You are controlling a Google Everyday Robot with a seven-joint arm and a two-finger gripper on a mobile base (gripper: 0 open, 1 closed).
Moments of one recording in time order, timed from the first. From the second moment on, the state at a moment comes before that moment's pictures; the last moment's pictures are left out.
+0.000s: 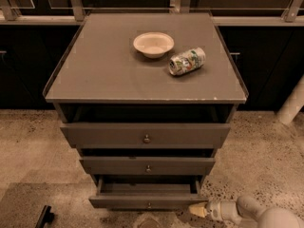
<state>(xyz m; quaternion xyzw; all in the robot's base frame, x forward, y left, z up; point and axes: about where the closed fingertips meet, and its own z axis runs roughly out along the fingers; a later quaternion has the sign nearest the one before) 0.473 -0.233 0.148 -0.18 0.85 0.43 0.24</state>
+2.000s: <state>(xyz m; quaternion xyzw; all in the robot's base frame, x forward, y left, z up) 0.536 -0.245 0.164 -0.16 0.87 0.29 0.36</state>
